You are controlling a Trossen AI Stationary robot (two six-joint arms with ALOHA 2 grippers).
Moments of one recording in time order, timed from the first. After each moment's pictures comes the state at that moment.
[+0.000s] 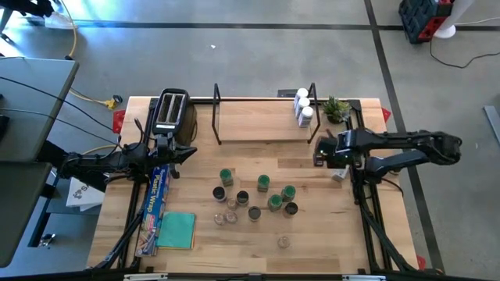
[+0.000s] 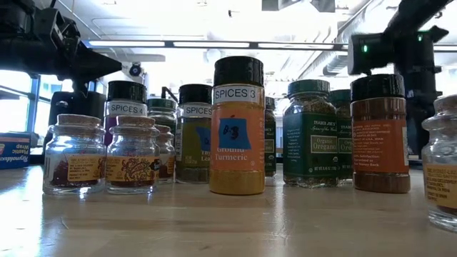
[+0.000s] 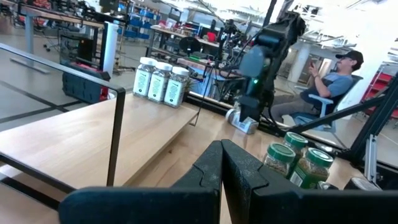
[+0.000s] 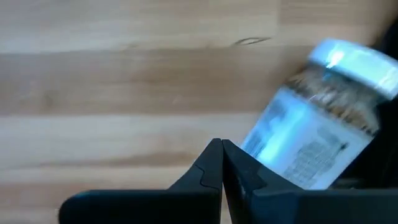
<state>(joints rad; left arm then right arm) 0.00 0.04 0.01 0.05 -0.29 -0.26 -0.23 1.13 0.61 -1.01 0.00 1.35</state>
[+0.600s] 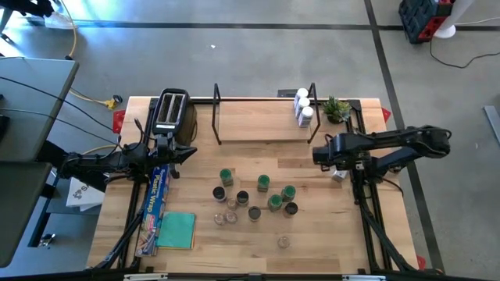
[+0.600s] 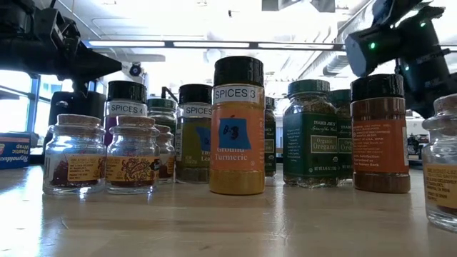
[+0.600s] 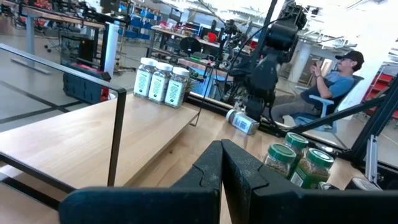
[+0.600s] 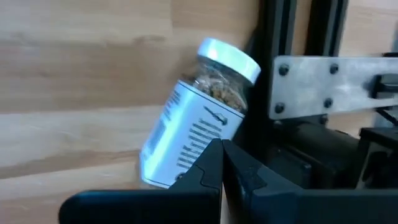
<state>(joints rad) 0.00 0.04 0.01 0.05 -0.29 -0.26 -0.10 1.29 0.73 -1.36 0.11 1.43</state>
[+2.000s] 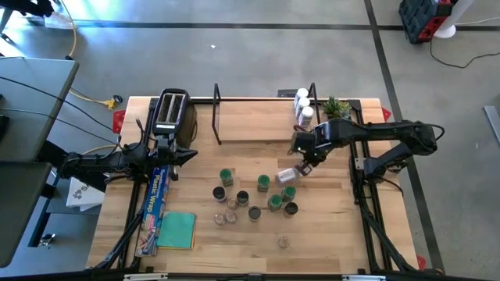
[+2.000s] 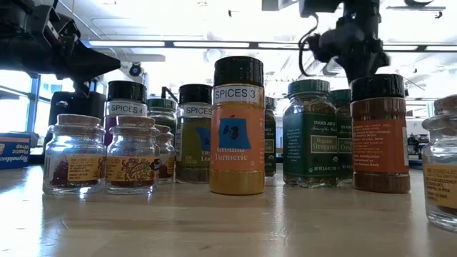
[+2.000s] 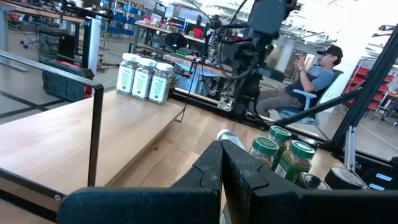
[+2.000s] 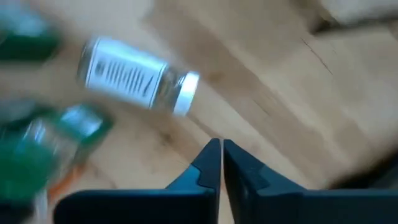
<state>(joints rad) 0.00 0.04 0.01 0.05 -0.22 -0.26 -0.07 1.45 1.18 -1.23 0.03 0.66</state>
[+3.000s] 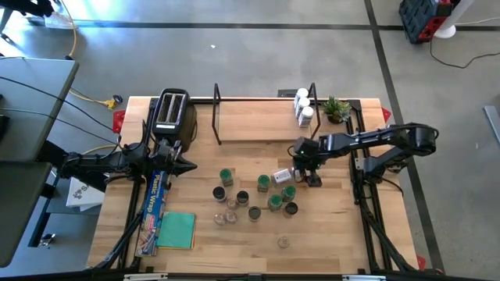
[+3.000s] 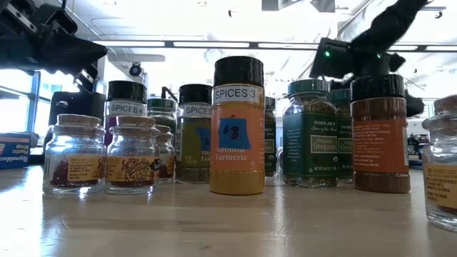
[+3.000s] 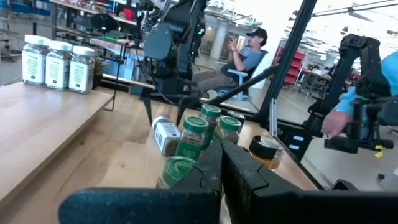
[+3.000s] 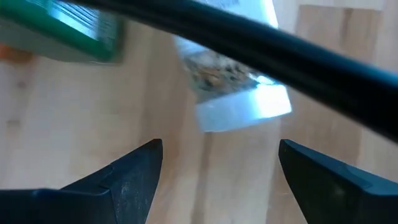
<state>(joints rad) 0.00 0.04 0.01 0.05 0.08 -0.26 -0.20 1.45 0.62 -0.42 -0.24 -0.31</state>
